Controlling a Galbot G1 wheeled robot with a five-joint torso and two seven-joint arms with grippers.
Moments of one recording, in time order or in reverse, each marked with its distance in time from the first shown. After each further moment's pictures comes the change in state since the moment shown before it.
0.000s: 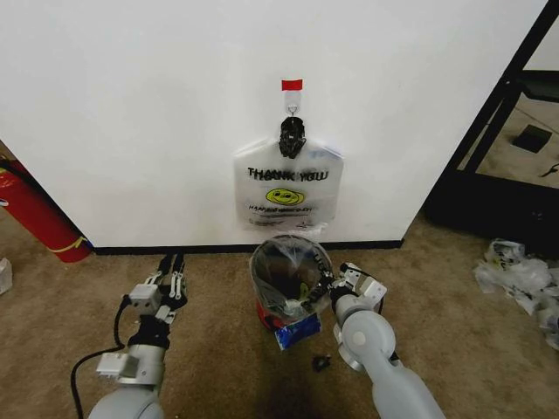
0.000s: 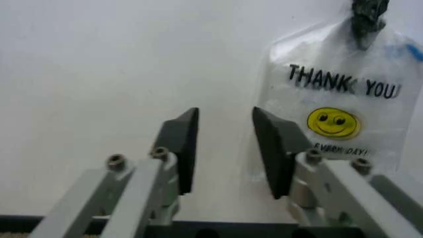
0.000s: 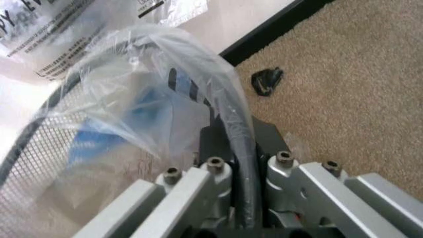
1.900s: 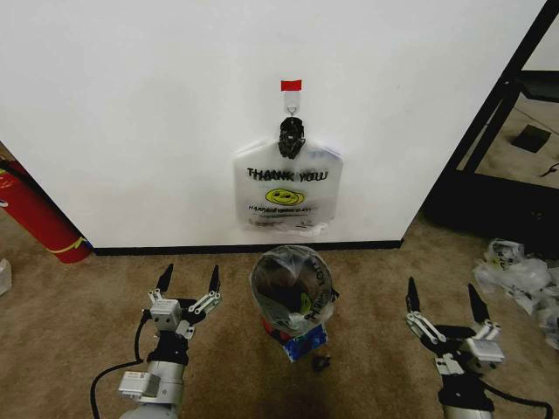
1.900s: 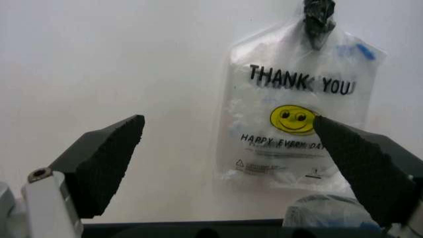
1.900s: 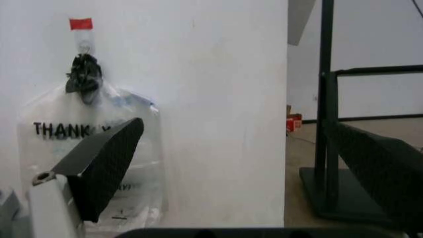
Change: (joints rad) left arm 0.021 -0.063 0.101 -0.025 0.150 -0.021 -0.008; right arm -0.806 0.081 0.421 0.388 -0.816 0.923 -0.508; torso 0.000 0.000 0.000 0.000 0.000
